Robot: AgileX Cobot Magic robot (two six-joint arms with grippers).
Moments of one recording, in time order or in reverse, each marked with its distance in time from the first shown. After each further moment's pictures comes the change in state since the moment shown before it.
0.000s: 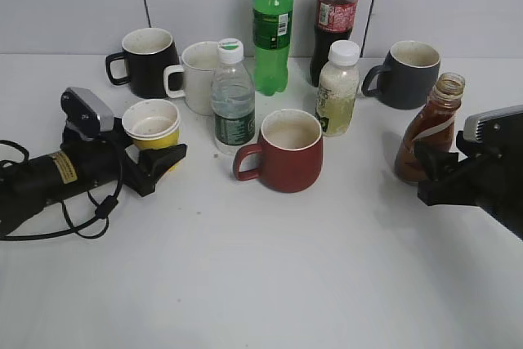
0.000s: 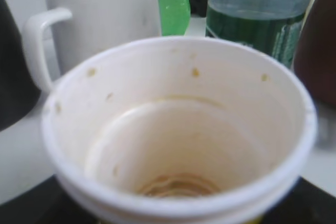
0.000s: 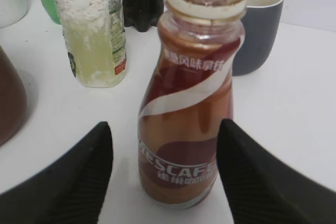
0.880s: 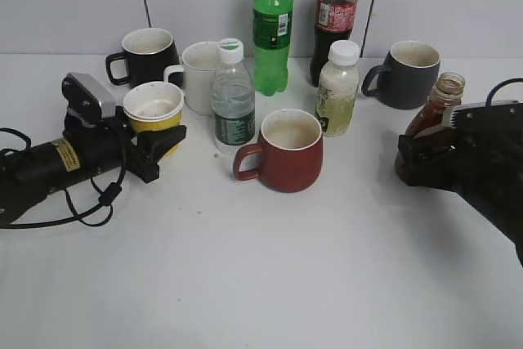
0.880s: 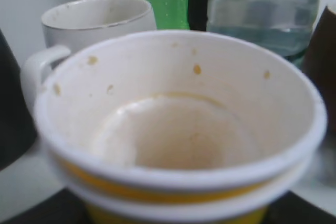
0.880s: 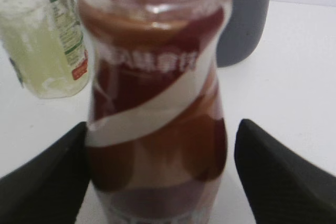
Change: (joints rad) left arm -0.025 -0.024 -0.035 -0.015 0.002 -0.013; right arm 0.001 0.178 -0.154 0.087 -0.001 0.037
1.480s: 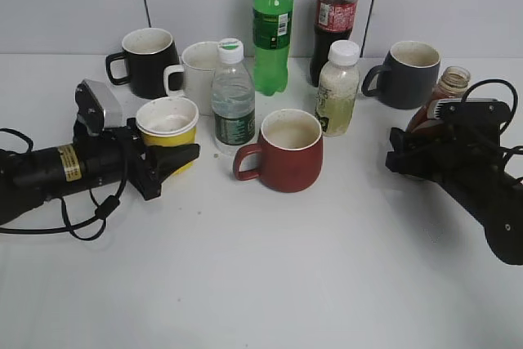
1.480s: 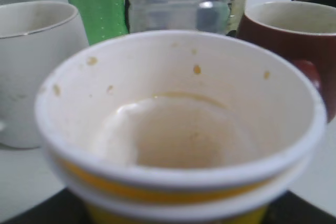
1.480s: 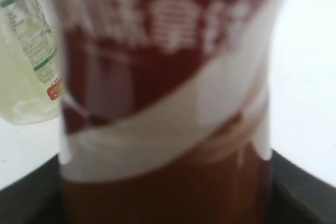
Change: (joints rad) left arm 0.000 -0.011 0.000 0.194 0.000 -0.092; right arm 0.000 0.139 -0.149 0.014 0.001 0.083
